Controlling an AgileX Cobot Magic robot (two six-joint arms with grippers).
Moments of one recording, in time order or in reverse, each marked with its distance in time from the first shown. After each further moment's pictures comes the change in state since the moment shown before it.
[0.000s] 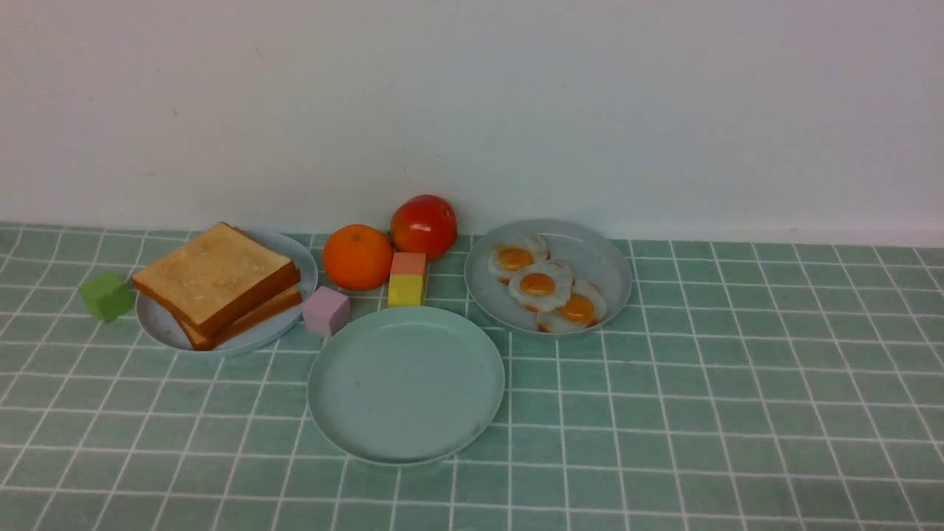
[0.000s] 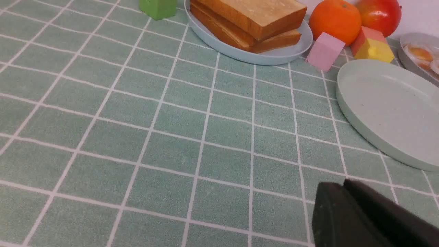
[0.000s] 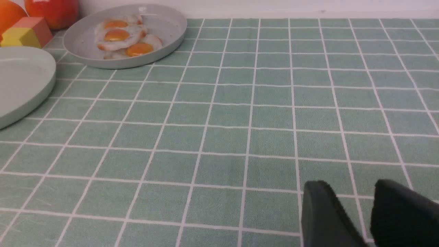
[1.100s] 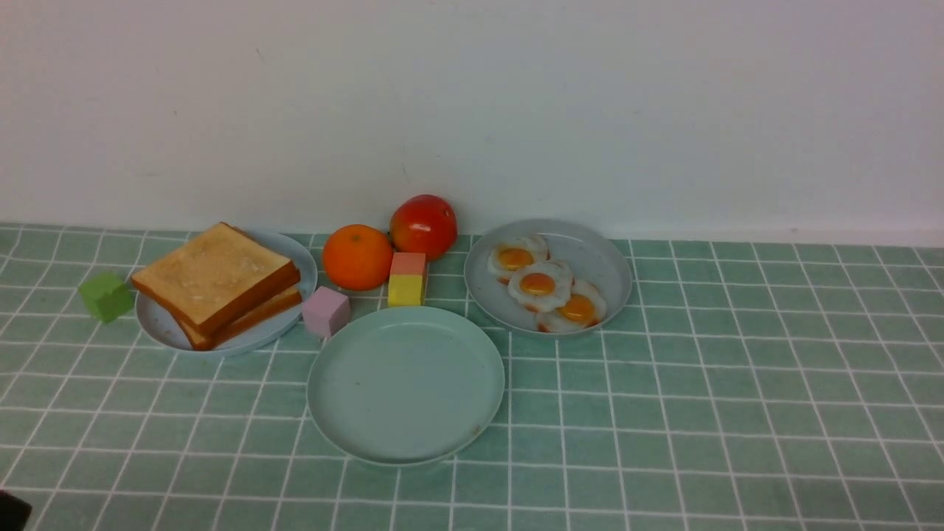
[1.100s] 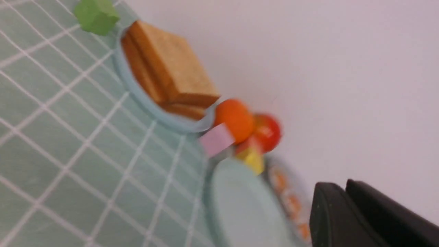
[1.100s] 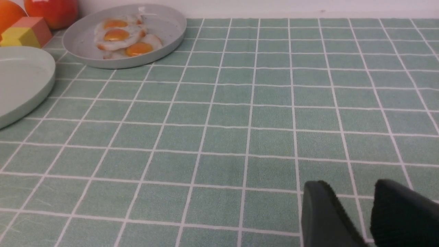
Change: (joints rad) right arm 0.000 0.000 0.000 0.000 0.000 0.000; left arm 0.000 0.000 0.000 -0.368 -0.290 -0.263
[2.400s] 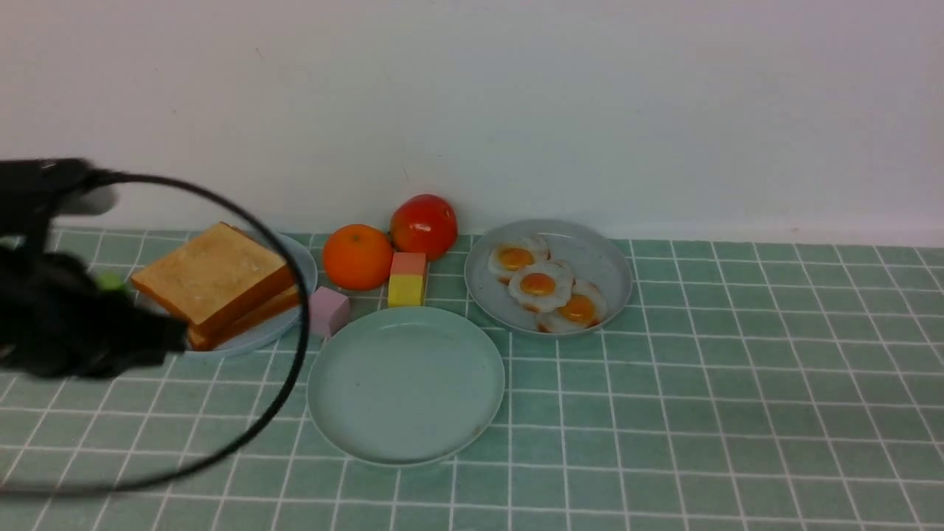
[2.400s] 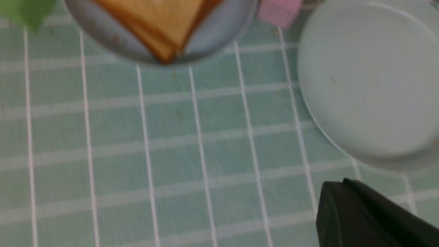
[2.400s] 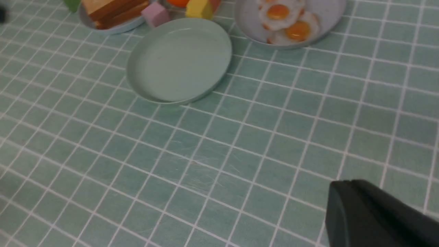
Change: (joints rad) right arm 0.066 0.566 -0.785 0.389 0.582 -0.264; left arm 0.000 1.328 -0.958 0.113 0.537 0.795
